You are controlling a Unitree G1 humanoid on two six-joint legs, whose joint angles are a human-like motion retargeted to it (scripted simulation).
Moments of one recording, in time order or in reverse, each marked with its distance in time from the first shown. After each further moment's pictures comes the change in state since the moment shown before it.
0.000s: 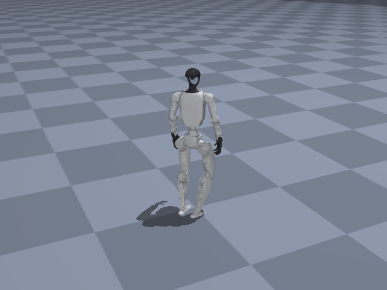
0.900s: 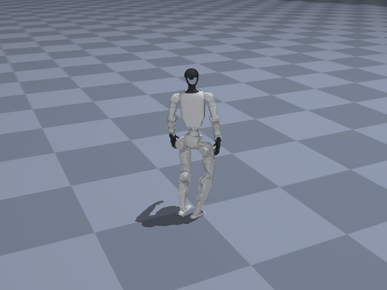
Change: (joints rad) left arm -0.029 0.018 0.007 -0.038 -0.040 -0.009 -0.014; right arm 0.072 0.051 -0.085 0.042 0.121 -0.007 -0.018; waist 0.131 -0.030 -0.018; left_leg -0.091 0.007 -0.037 0.141 -0.062 0.010; right_leg 0.009 0.000 -0.049 -0.038 0.009 0.043
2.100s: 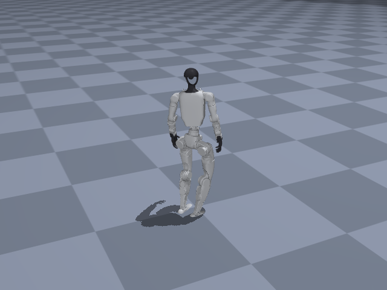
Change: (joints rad) left arm -0.018 0.020 0.008 0.039 0.020 -0.004 -0.034; right arm -0.047 0.008 -0.069 -0.045 0.053 -0.030 -0.072; waist 0.012 -0.036 -0.024; left_leg -0.092 0.018 0.041 0.075 -0.001 0.009; right_leg -0.042 0.021 0.005 -0.076 0.037 0.048
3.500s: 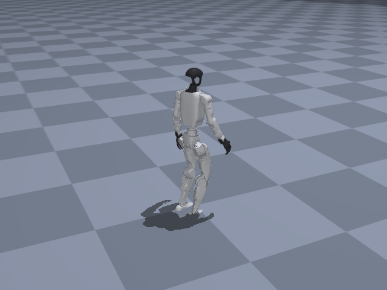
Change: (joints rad) left arm 0.129 -0.071 0.156 0.138 -0.024 -0.021 0.079; right arm -0.089 -0.059 -0.070 -0.050 -0.063 -0.012 -0.148; waist -0.187 0.072 0.008; left_leg -0.038 0.051 0.127 0.181 -0.037 0.080; right_leg -0.018 0.050 0.115 -0.042 0.042 0.040
